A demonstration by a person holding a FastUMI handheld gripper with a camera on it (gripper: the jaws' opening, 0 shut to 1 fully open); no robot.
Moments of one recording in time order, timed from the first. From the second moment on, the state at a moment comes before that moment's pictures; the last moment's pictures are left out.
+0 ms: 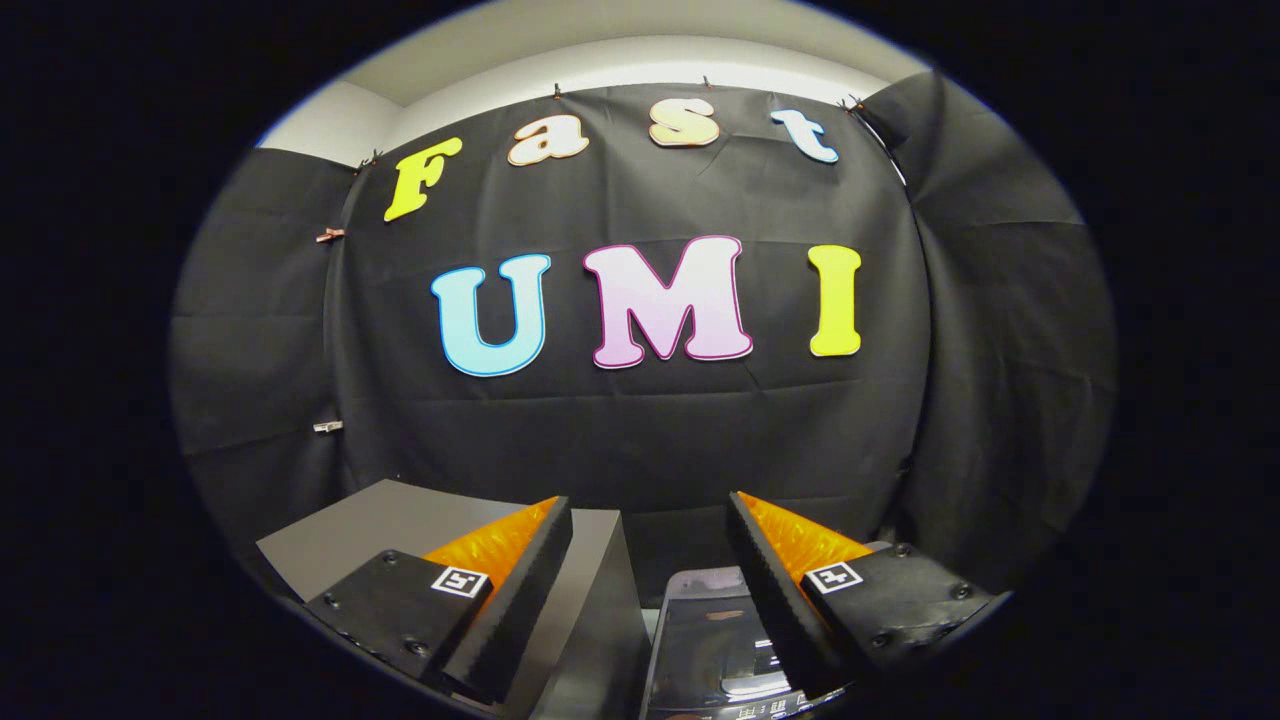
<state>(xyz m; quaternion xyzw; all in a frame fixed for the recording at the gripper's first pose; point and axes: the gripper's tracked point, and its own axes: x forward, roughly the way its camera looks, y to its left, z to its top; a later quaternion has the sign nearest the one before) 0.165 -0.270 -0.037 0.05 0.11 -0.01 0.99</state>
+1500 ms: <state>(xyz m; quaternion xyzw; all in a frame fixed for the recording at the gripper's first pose) 0.166 -0.284 -0.034 0.04 0.11 -0.02 0.99</state>
